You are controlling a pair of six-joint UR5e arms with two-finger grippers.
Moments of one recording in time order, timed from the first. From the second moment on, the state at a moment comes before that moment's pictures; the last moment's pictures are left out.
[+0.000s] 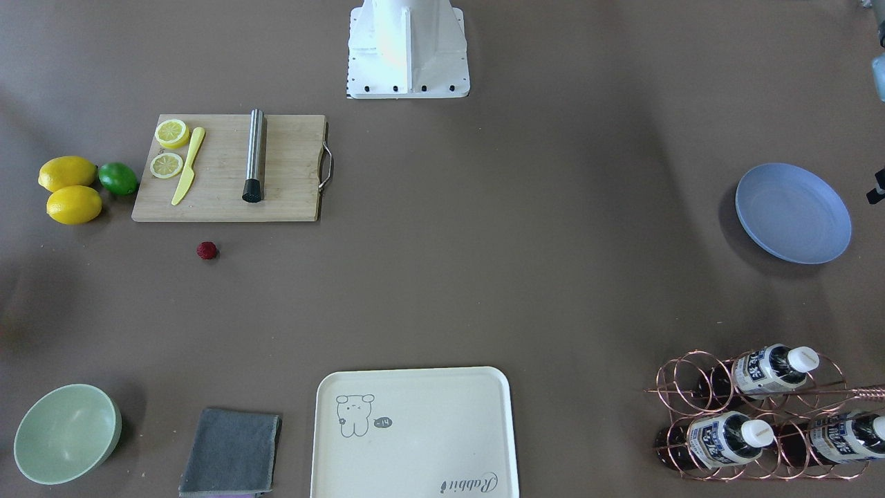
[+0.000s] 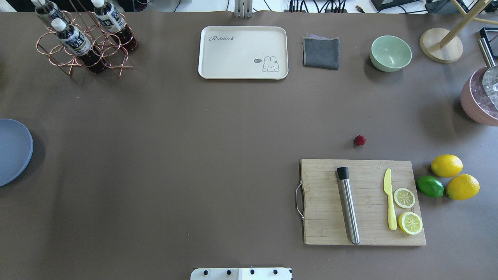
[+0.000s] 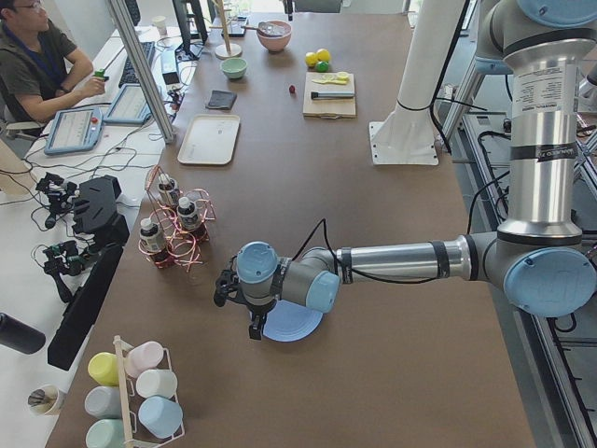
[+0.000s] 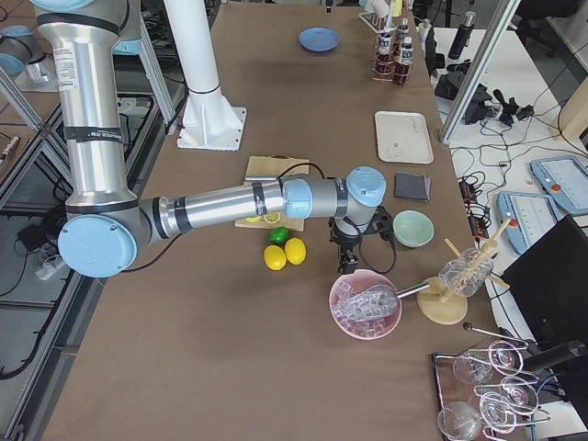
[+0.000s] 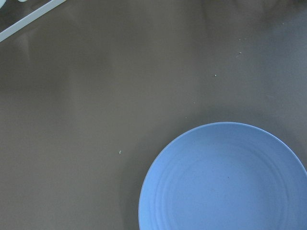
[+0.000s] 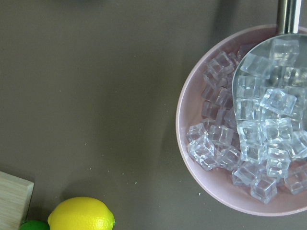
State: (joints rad) left arm -1.42 -1.52 -1.45 -2.01 -2.37 -0.16; right arm 1.40 -1.51 1.72 -1.71 2.37 -0.11
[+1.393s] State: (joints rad) left arm -1.28 -1.54 -1.21 -2.34 -2.30 -0.29; right arm 1.39 -1.51 1.72 -1.69 2.40 -0.10
